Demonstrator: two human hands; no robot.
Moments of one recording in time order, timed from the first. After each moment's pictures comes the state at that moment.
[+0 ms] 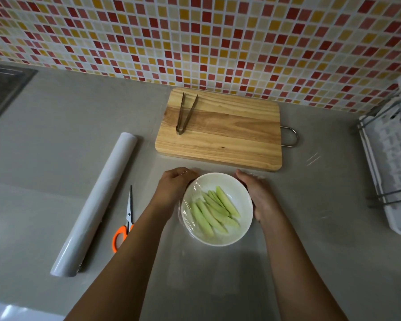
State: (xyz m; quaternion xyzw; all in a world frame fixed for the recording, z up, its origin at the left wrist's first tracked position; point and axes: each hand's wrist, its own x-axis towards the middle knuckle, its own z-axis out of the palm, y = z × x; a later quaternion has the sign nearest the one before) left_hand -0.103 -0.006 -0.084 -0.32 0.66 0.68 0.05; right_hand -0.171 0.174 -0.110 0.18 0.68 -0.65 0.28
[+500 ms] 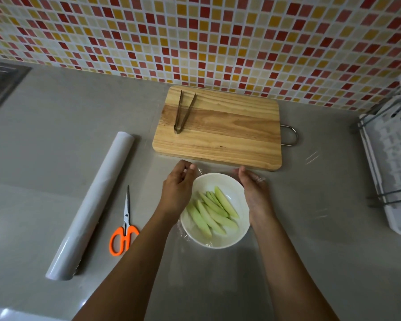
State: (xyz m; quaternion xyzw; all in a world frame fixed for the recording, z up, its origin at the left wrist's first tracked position) left_hand -0.102 0.009 -0.098 -0.28 0.73 0.62 -0.03; right_hand -0.160 0.164 -0.115 0.19 0.67 -0.70 0.16
